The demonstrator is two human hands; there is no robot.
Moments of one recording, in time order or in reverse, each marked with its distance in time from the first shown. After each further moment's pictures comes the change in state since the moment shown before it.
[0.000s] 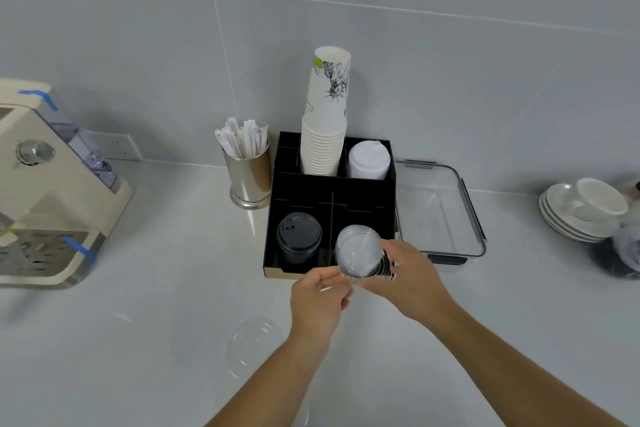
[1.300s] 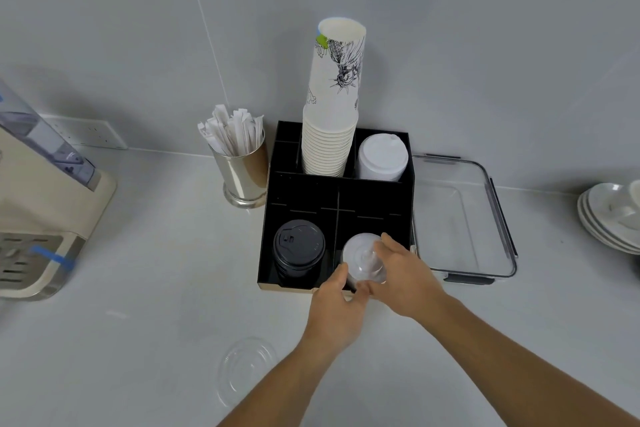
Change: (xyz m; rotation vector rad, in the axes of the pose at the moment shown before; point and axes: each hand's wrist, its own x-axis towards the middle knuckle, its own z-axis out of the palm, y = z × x) left_hand 0.069 -0.019 0.022 0.542 -0.195 0.168; right_hand 0.082 0.020 0.022 -0.409 -0.248 -0.035
